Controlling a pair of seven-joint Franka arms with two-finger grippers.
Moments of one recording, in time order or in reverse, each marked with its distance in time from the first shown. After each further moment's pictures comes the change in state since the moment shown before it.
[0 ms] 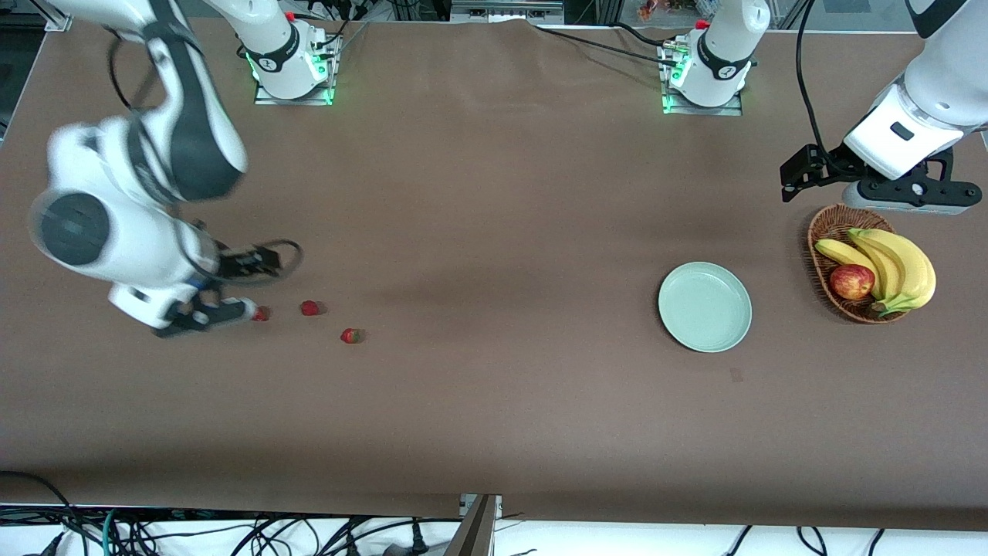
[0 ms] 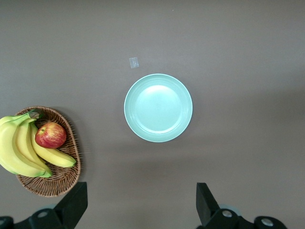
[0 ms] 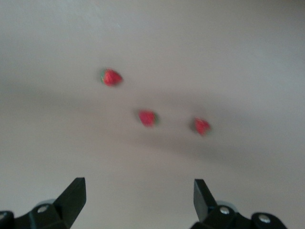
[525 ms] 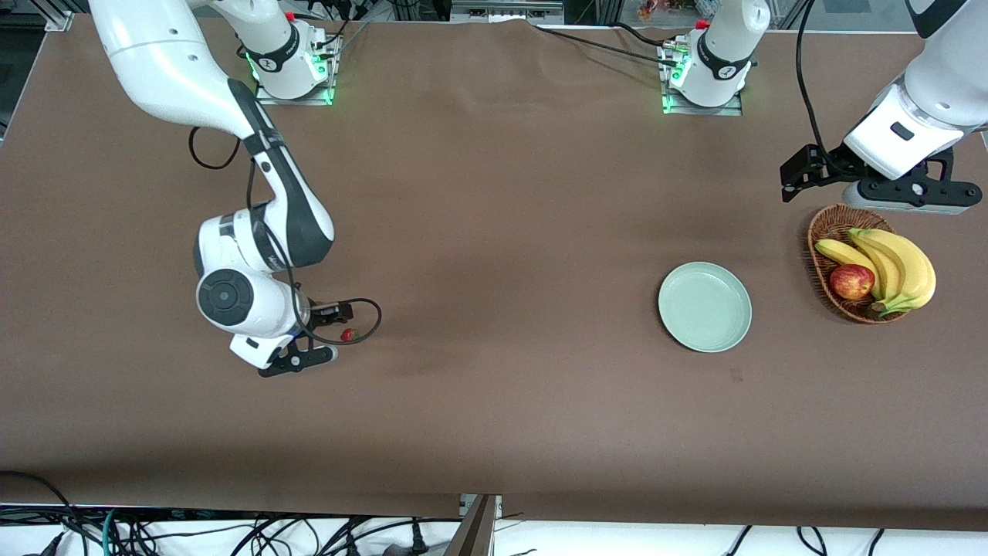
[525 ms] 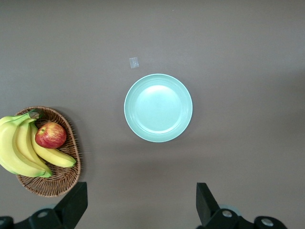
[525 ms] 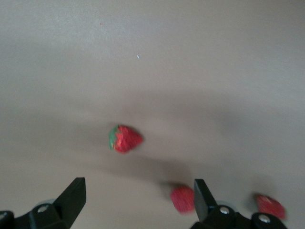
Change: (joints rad) left arm 0.000 0.000 0.000 0.000 0.000 0.000 0.000; right arm 0.048 0.215 0.000 -0.035 0.005 0.323 0.078
